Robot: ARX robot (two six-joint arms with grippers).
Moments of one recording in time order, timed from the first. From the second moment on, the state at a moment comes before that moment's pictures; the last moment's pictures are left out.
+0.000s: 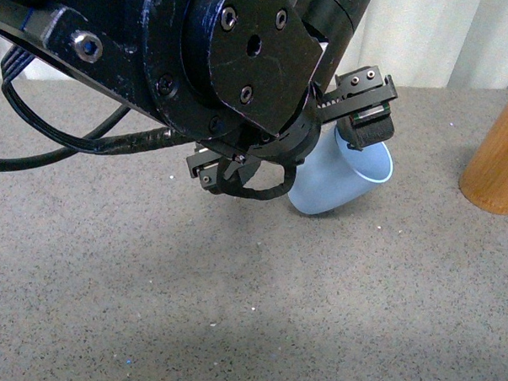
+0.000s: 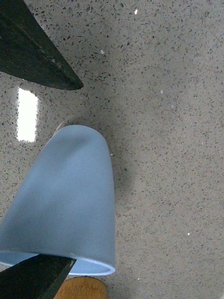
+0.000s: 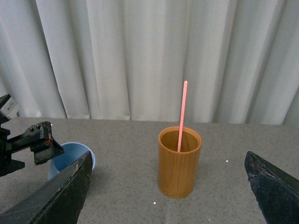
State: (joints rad) left arm -0.65 2.08 1.20 0.15 -0.24 -0.73; right arm 0.00 0.00 0.00 0.00 0.00 0.00
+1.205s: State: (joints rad) left arm -0.64 2.08 1.20 0.14 -0.24 -0.72; right arm 0.00 0.00 0.00 0.00 0.00 0.00
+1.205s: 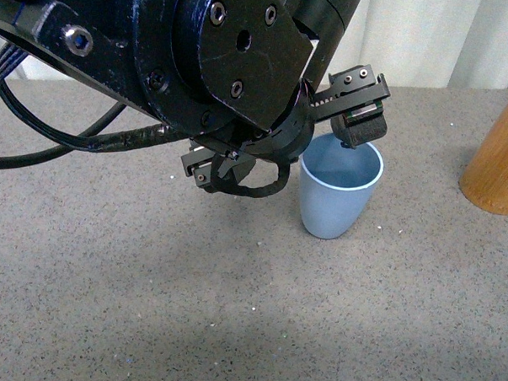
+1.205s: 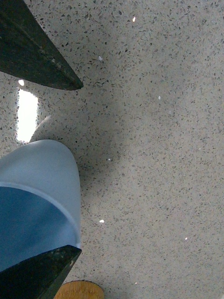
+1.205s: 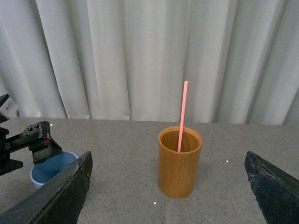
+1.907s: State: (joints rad) left arm -0.20 1.54 0.24 1.29 -0.18 -0.03; right arm 0.00 0.00 0.00 0.00 0.00 0.00
